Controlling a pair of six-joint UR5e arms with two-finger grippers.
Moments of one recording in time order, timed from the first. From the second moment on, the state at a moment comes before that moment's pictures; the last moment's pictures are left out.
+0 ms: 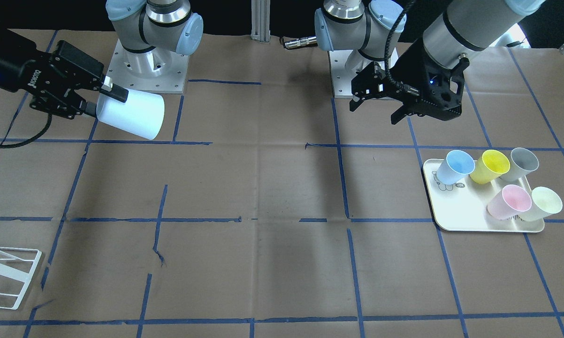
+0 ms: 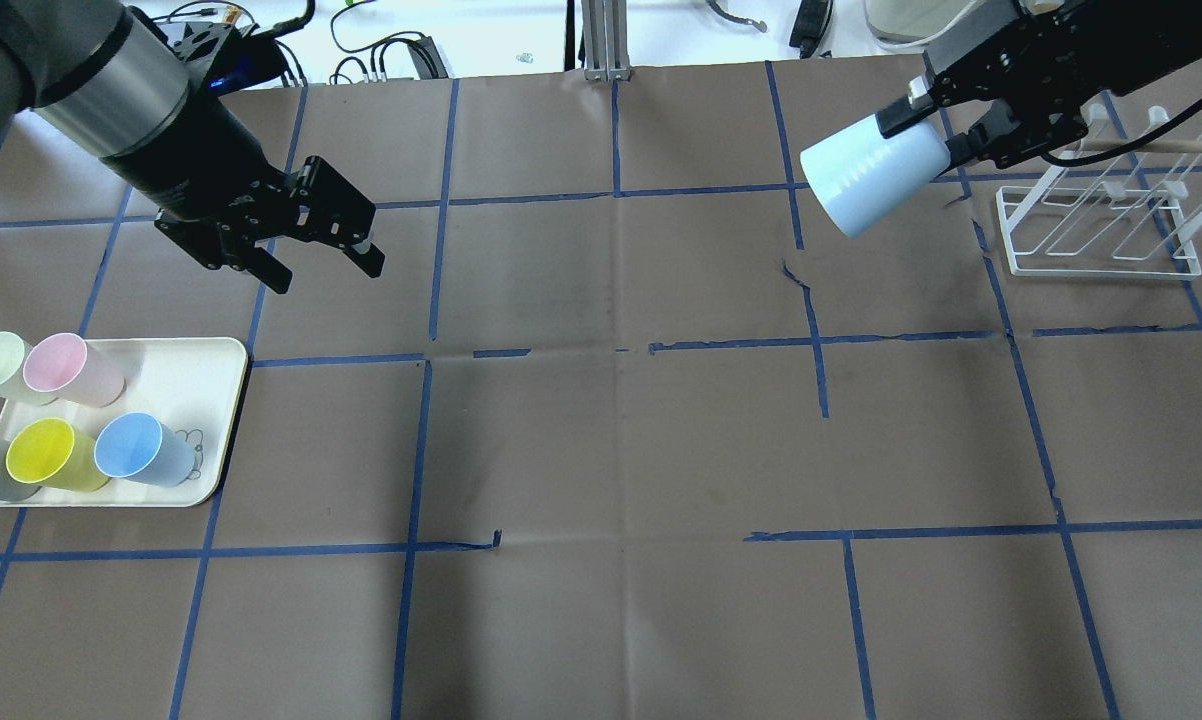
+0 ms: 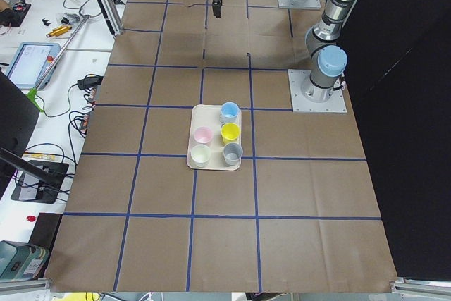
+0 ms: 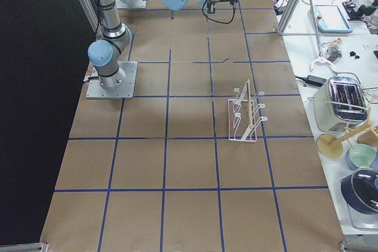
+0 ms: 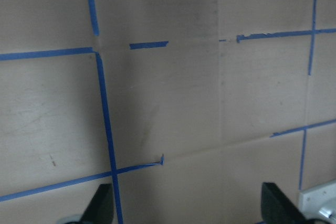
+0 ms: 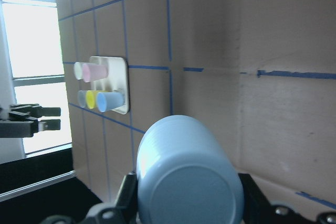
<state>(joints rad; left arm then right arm) -1.41 -1.55 -1.60 -1.76 1.22 0.30 1.23 -1.51 1.46 -1.04 -0.76 -0.58</state>
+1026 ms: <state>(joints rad) -1.10 -1.58 -1.73 -2.15 0.79 0.94 1.33 -1.49 1.55 -0.87 -0.29 -0.82</state>
